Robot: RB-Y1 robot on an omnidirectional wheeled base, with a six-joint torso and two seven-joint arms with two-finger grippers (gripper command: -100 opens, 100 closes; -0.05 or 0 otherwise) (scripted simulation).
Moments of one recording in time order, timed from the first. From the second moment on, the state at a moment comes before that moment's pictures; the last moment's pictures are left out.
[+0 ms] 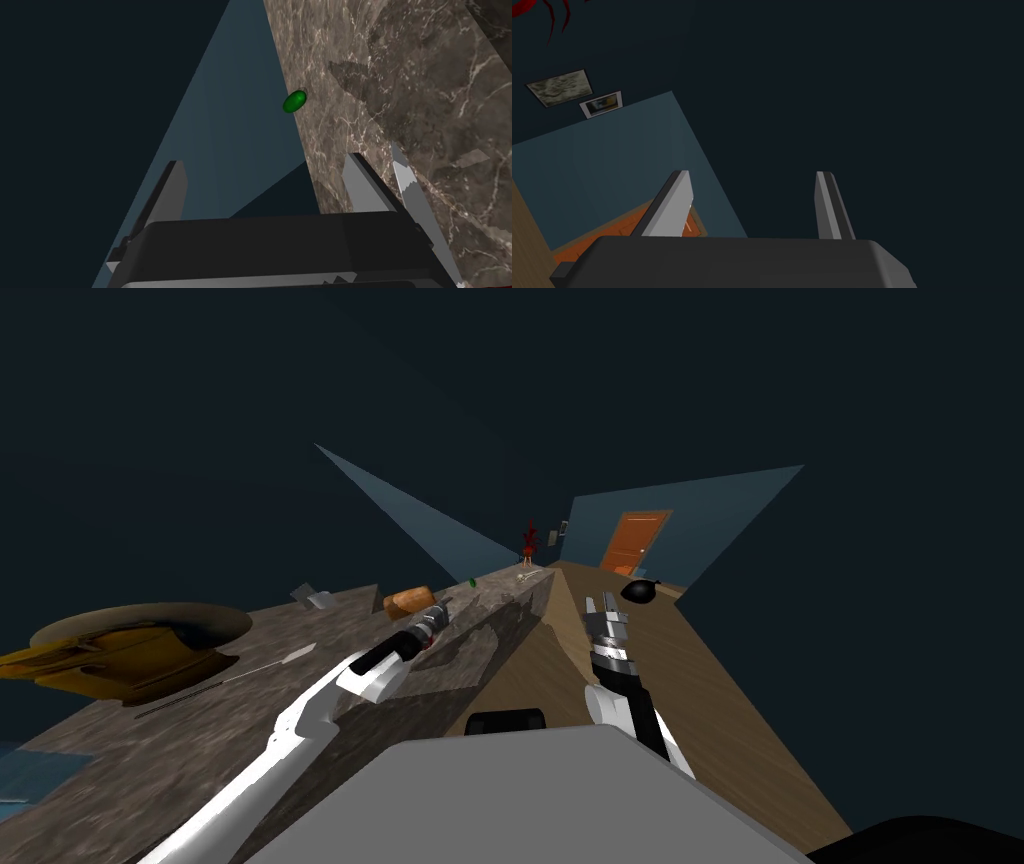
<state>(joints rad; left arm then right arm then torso) 0.20 0.67 -0.06 -2.16 0.34 0.41 0.30 0.52 0.02 -0.04 -2.29 -0.04 -0.45 -0.13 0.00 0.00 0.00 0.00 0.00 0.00</state>
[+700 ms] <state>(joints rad) 0.19 0.74 -0.02 -2.09 0.42 0.61 0.36 0.52 0.02 -0.04 -2.29 -0.04 -0.45 -0.13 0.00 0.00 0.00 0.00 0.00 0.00</state>
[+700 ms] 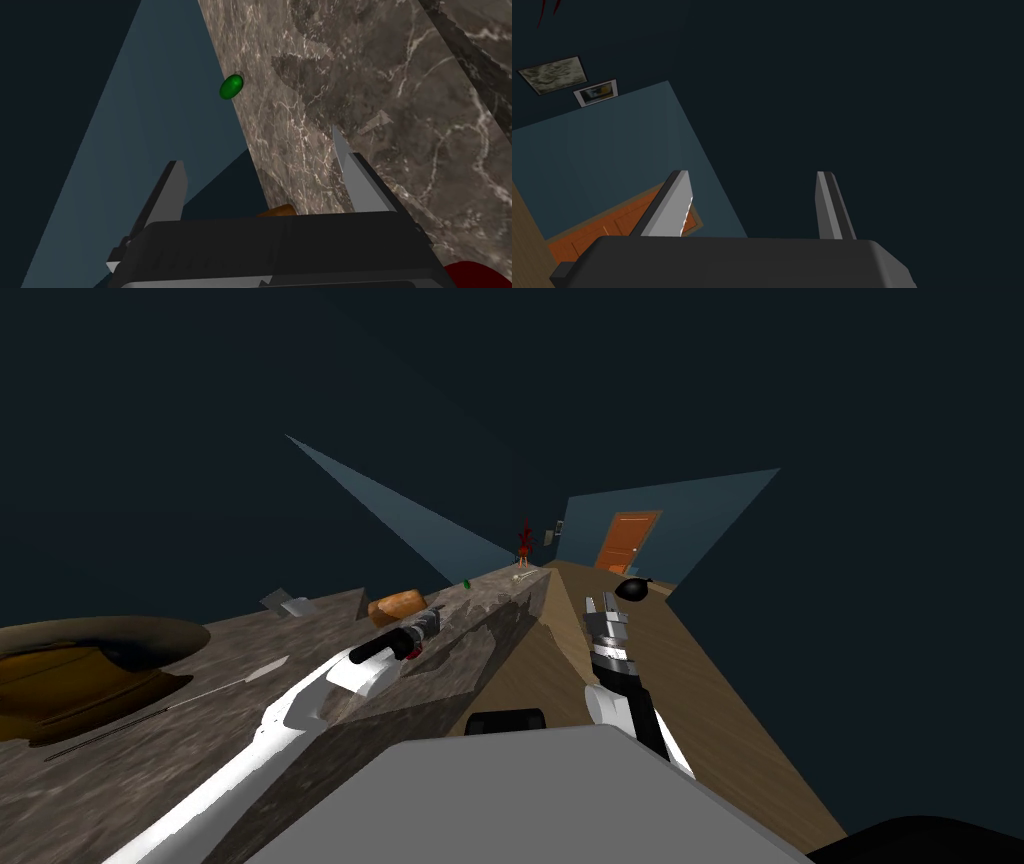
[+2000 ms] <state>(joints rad) 0.19 0.86 0.08 -1.96 0.59 0.95 0.47 0.52 0.02 -0.04 -2.29 -0.04 -0.45 -0.13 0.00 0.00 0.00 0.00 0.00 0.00</state>
